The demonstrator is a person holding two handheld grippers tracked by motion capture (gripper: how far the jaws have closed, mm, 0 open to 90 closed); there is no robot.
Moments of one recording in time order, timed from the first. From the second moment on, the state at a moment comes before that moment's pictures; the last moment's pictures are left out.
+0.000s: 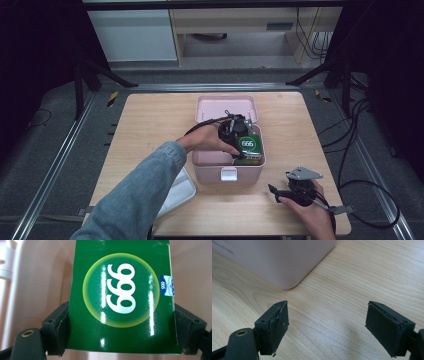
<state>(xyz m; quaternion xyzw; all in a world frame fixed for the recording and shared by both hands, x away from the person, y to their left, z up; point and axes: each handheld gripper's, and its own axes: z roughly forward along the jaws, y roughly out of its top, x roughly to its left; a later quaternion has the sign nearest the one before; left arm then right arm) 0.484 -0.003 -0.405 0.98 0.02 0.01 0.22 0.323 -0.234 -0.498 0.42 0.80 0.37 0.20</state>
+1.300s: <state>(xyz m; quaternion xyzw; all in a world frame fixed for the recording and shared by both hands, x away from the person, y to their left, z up) 0.482 -0.004 -0.432 0.98 0.02 0.01 0.18 0.323 -0.233 -0.498 0.42 0.80 0.37 0.20</state>
